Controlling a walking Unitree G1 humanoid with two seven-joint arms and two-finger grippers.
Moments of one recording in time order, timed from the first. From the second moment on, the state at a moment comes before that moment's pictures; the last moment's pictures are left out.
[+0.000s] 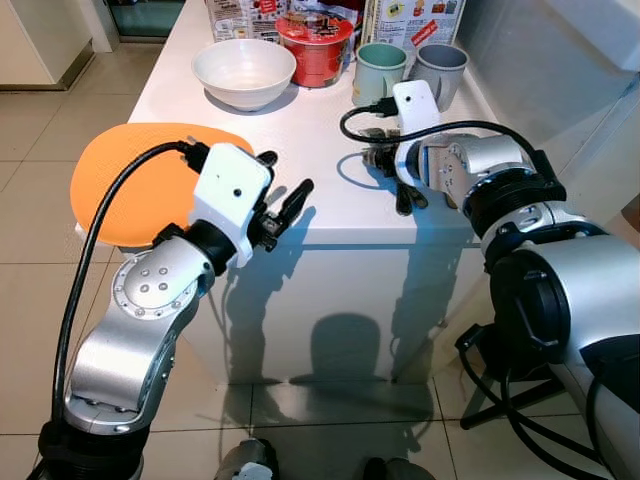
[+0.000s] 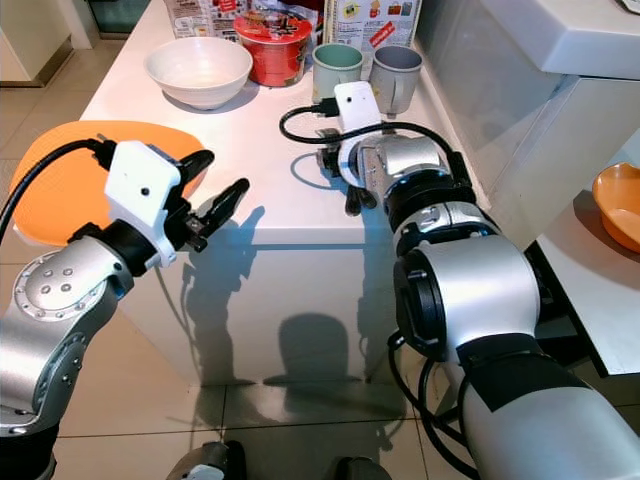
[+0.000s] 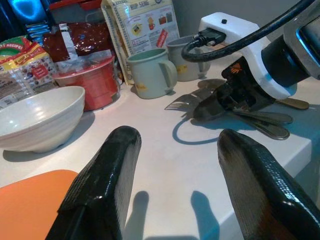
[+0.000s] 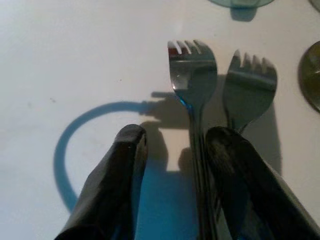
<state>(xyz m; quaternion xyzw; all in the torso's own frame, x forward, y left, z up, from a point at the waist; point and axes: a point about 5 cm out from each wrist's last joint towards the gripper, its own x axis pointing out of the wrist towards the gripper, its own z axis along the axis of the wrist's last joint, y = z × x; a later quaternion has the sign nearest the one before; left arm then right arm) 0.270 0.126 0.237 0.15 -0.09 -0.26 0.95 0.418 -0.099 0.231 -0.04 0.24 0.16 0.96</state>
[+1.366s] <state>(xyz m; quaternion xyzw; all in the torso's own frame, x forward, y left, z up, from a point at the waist) 0.282 0.127 0.239 0.13 -0.09 -0.24 0.96 0.423 -0.106 0.264 0.08 0.17 0.18 0.97</state>
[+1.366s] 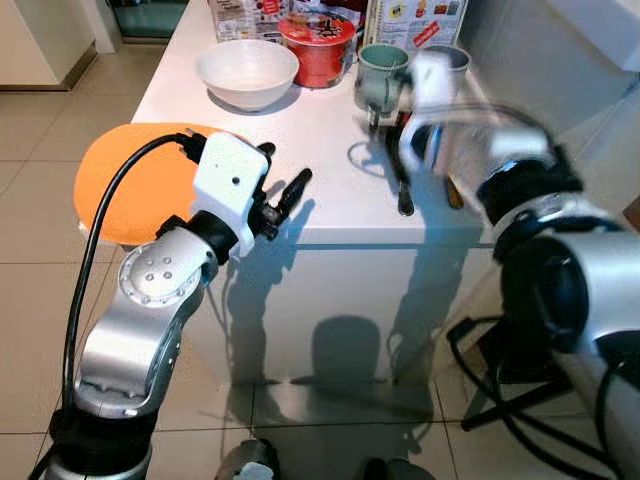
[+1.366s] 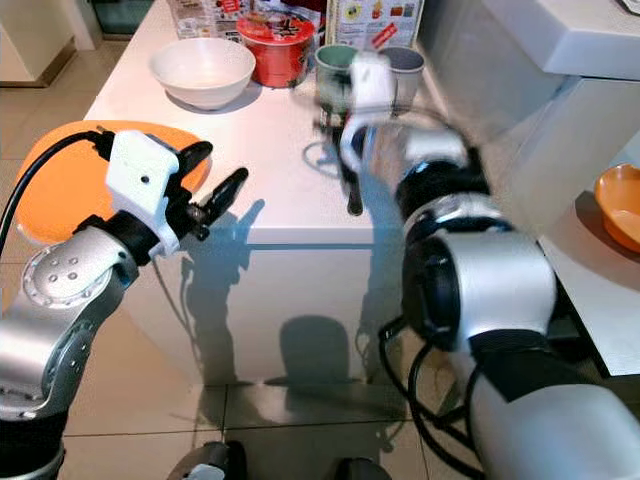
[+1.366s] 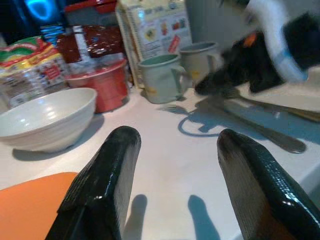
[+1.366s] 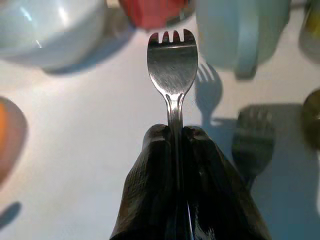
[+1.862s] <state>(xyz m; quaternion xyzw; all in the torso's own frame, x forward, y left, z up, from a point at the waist) 0.279 0.141 0.225 0.10 -0.09 -0.15 0.98 0.359 -0.127 0.239 0.06 0.02 0.21 0.97</state>
